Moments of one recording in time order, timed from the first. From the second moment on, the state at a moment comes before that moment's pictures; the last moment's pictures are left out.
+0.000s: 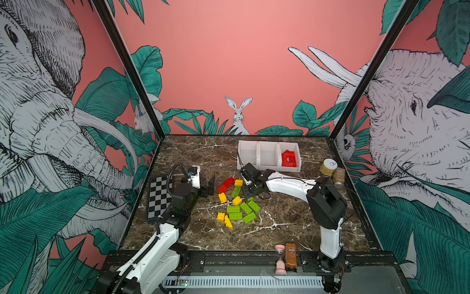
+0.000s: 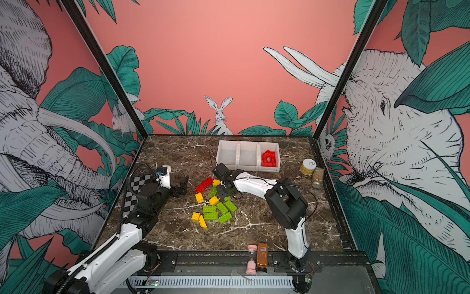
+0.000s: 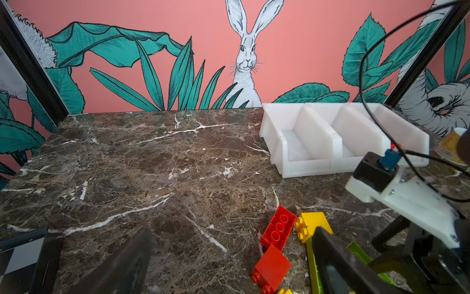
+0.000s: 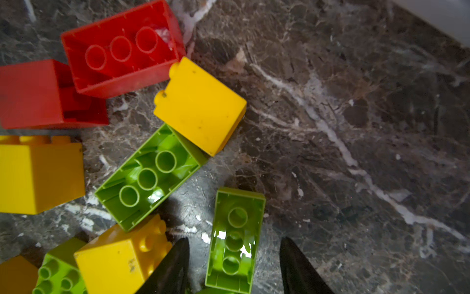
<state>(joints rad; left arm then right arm) -0.34 0.83 0.34 0.27 -0.05 -0.11 0.83 1.96 1.37 -0.60 0.06 0.33</state>
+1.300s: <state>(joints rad) -0.34 0.82 0.34 0.26 -0.05 -0.11 0.72 1.85 1.37 -0.58 0.05 0.27</state>
